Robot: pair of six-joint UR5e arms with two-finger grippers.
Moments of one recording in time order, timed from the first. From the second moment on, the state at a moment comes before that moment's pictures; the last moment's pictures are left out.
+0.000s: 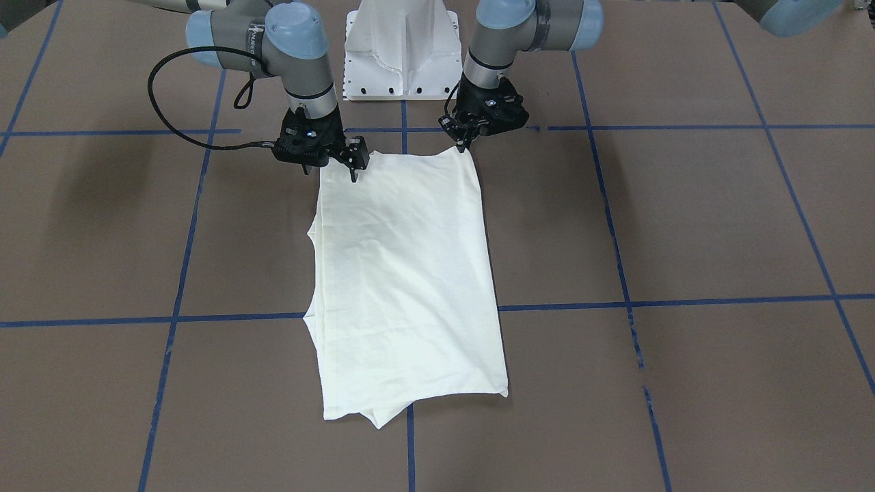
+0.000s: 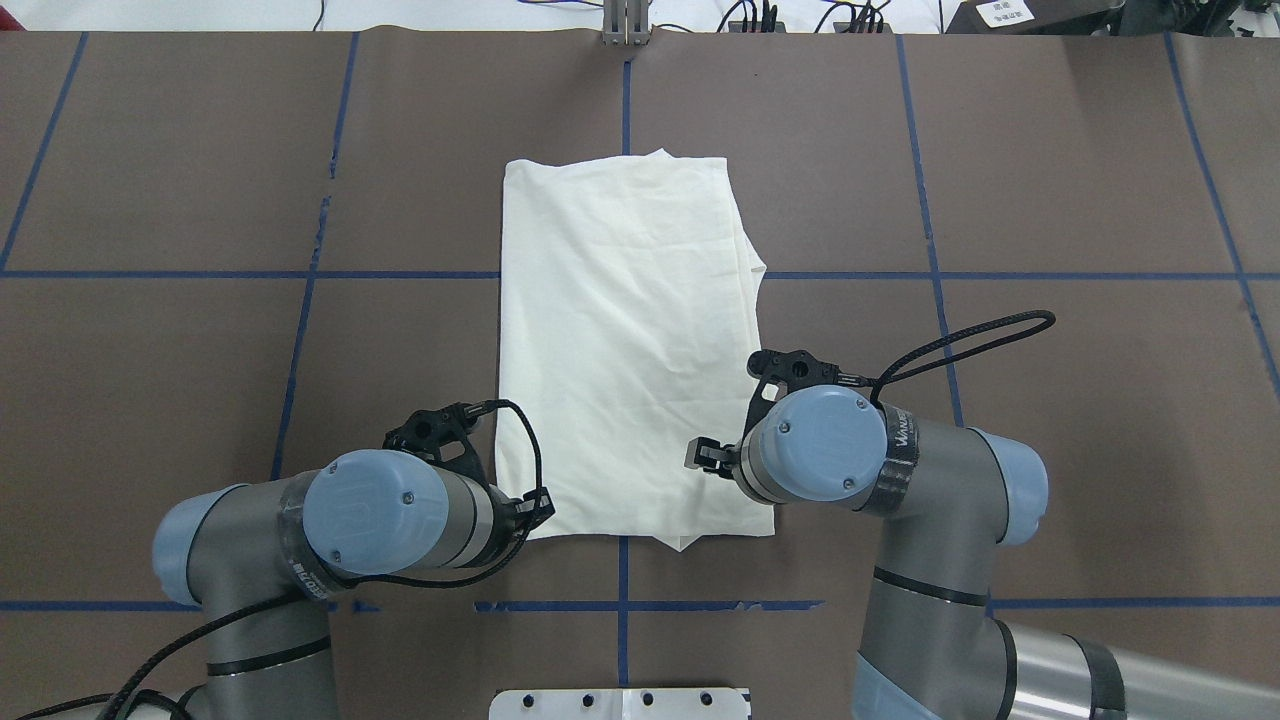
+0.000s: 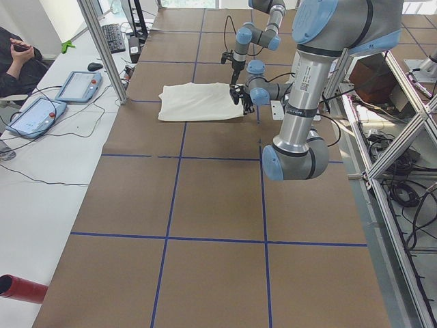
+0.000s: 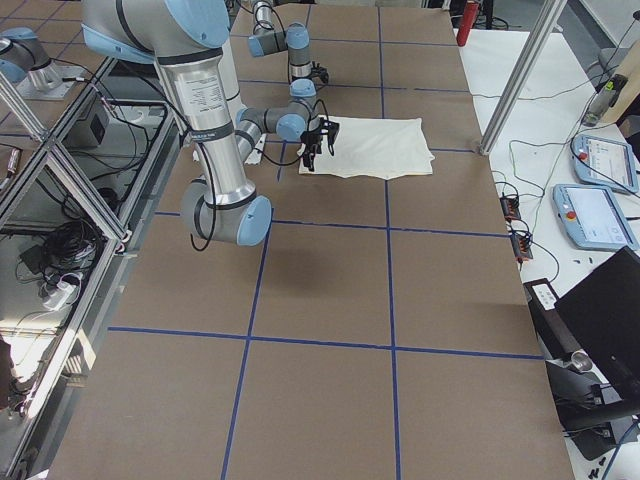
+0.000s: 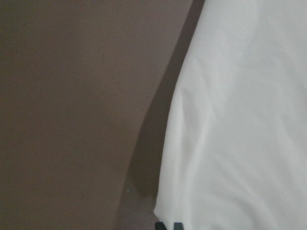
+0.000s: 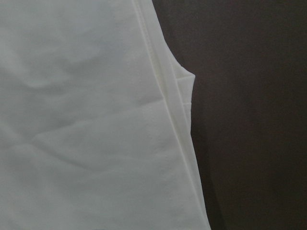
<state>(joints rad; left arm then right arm) -0.27 -2.00 -1.89 -1.75 -1.69 -1.78 0.35 -1.13 1.84 -1.50 1.69 1.56</state>
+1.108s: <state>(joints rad) -0.27 -2.00 -1.90 -1.74 -1.69 -1.78 0.32 -1.11 1.79 -1.50 1.70 1.56</state>
